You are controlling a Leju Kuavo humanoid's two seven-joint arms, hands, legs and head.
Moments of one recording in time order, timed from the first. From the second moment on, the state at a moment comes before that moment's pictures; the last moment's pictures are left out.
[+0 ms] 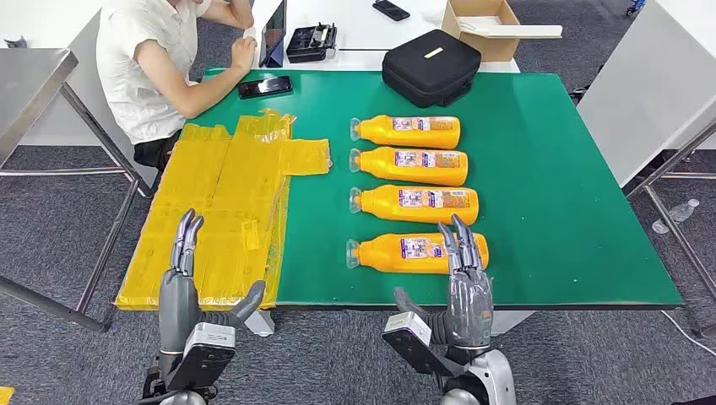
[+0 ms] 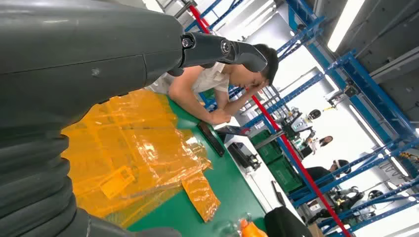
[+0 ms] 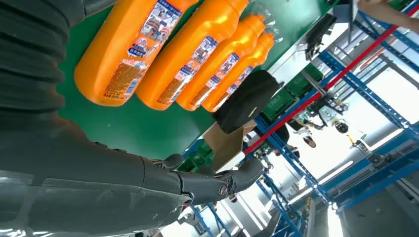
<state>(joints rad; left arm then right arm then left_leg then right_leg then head) 0.17 -0.33 -0.17 -1.76 -0.77 0.27 -0.44 0.25 0.22 0.23 -1.78 1.09 -0.28 -0.35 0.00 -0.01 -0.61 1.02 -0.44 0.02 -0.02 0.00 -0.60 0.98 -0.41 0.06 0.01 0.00</state>
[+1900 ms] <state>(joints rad) 0.12 -0.34 -0.14 -1.72 -0.82 0.22 -0.42 0.17 0.10 0.20 -1.64 1.33 -0.23 -0.15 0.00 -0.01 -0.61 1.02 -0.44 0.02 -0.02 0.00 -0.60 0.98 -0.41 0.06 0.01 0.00</state>
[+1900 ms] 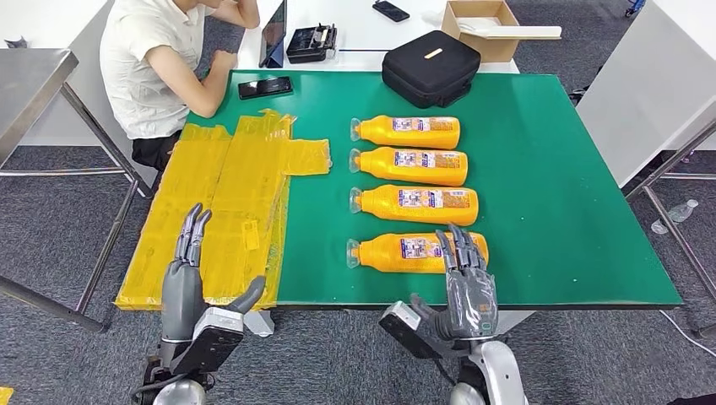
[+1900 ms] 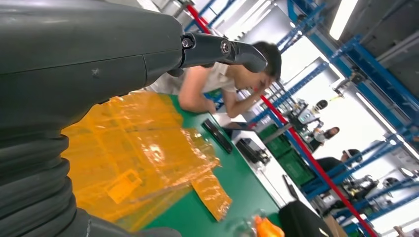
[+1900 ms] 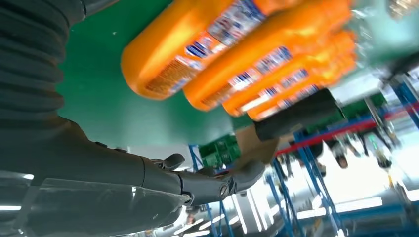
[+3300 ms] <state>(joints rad) 0.07 -0.32 -0.20 -1.61 -0.80 0.22 -0.42 -0.10 -0.08 0.23 -1.34 1.40 -0.09 -0.02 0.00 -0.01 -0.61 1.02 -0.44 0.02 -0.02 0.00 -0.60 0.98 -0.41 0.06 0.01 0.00</state>
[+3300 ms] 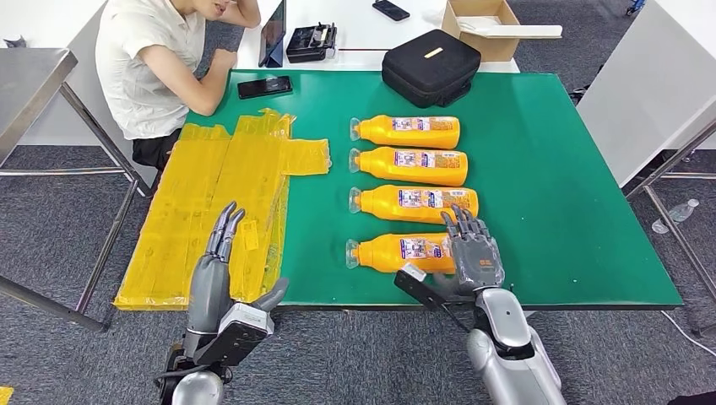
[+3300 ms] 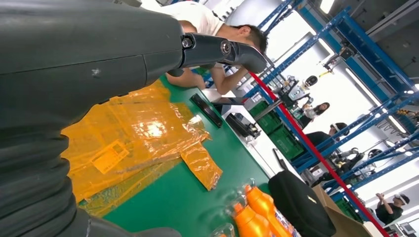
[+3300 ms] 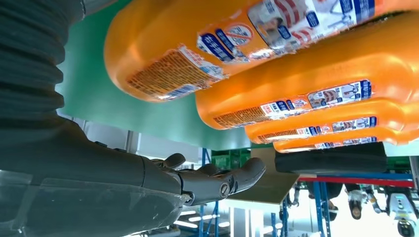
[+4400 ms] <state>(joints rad) 0.04 -0.31 -0.25 -1.56 -0.76 0.18 -0.44 -0.24 -0.17 0.28 -1.07 1.23 0.05 -0.08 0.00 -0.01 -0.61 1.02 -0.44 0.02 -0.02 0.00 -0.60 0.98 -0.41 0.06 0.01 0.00</state>
